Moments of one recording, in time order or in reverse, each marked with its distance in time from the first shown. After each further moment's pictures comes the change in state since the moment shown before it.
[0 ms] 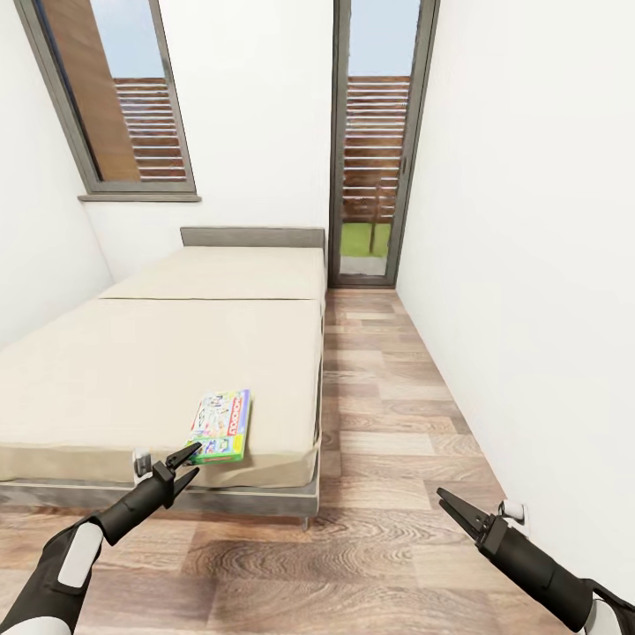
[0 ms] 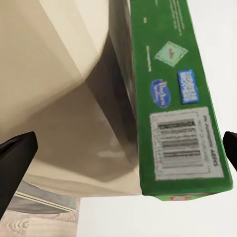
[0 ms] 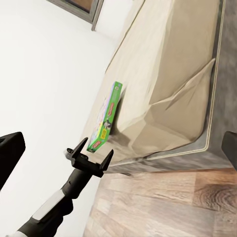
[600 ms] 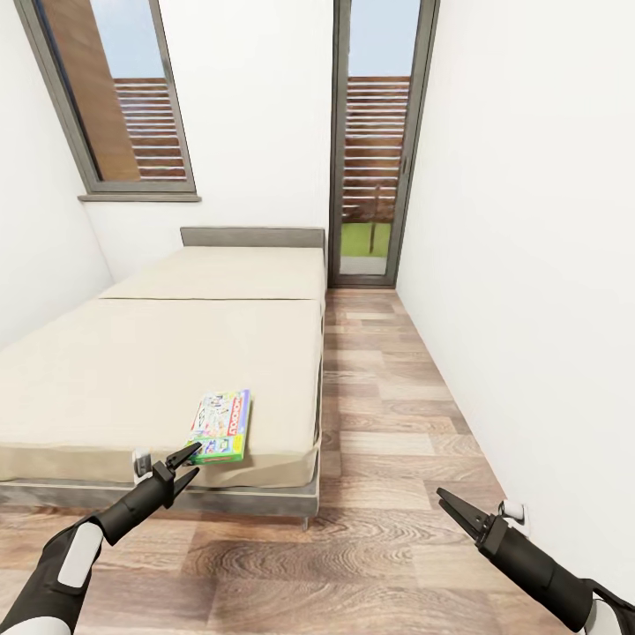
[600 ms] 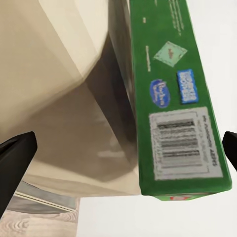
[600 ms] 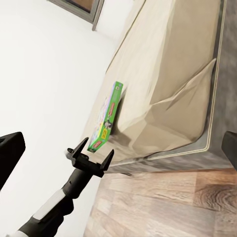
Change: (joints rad) left arm 0.000 0.000 0.000 0.000 0.000 0.000 -0.001; right arm 0.000 0.000 0.000 0.000 0.000 0.000 0.003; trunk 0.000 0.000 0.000
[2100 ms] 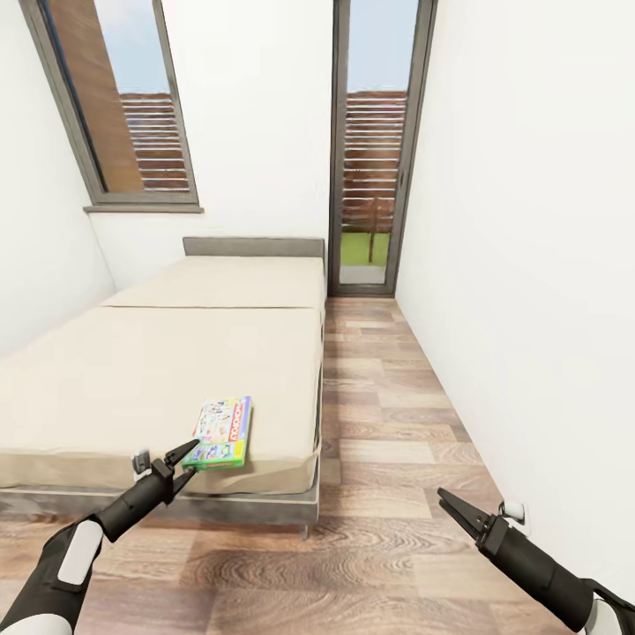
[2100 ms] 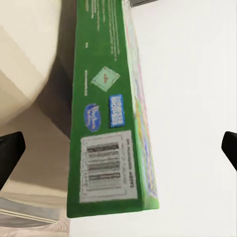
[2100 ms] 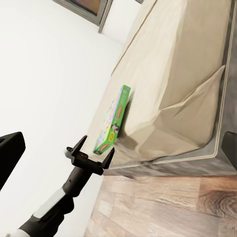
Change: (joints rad) left arm -0.006 0.000 0.002 0.000 0.019 -0.005 -0.003; right arm 0.000 -0.001 0.000 0.000 0.000 0.000 0.004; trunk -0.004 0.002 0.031
